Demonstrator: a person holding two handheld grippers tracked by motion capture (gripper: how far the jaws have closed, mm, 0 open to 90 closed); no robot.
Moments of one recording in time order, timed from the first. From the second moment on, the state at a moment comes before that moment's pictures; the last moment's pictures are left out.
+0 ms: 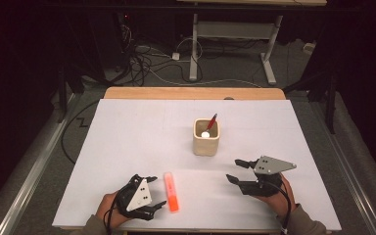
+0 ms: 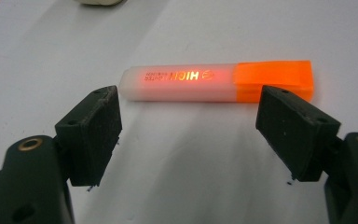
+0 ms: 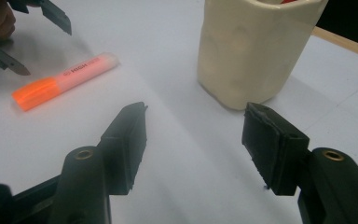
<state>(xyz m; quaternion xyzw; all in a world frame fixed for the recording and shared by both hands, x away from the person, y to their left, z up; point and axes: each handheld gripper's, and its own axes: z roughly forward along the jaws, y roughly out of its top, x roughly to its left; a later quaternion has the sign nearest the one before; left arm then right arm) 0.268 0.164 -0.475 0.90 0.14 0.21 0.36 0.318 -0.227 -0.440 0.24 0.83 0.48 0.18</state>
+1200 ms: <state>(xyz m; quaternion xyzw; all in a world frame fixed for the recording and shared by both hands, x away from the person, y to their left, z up) 0.296 0.115 -0.461 0.95 0.03 0.11 0.28 0.311 -0.221 -0.452 0.22 0.86 0.44 0.16</state>
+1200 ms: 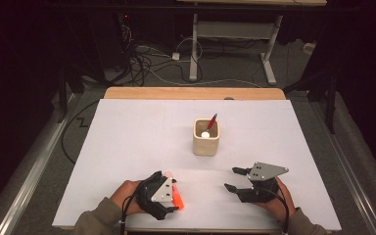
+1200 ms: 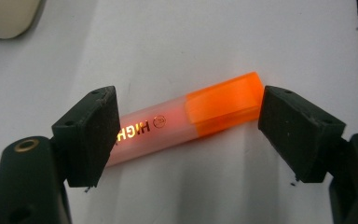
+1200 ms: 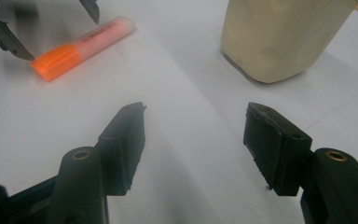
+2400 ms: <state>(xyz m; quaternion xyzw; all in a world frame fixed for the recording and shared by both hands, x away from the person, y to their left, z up) 0.349 0.074 -0.444 0.99 -0.10 -0.03 0.10 0.311 -0.219 -0.453 0.20 0.87 0.44 0.14</state>
